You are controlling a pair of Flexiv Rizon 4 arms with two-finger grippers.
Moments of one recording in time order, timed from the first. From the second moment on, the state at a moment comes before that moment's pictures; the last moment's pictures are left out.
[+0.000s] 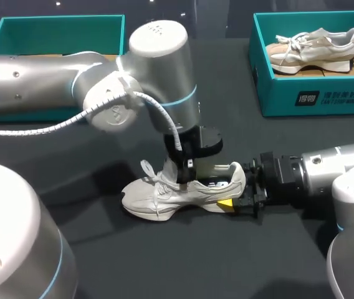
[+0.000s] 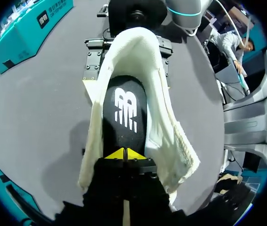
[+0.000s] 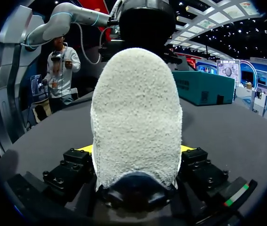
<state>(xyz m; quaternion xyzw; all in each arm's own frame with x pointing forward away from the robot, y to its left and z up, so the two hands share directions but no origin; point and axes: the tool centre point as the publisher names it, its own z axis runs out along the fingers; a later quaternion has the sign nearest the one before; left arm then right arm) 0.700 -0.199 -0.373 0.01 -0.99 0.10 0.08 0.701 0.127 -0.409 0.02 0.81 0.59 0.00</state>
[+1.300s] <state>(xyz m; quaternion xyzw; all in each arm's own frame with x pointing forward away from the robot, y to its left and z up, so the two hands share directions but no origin) 0.674 -0.216 -0.403 -0.10 -0.99 0.03 0.06 0.700 0.126 -0.410 0.02 0.81 0.59 0.00</state>
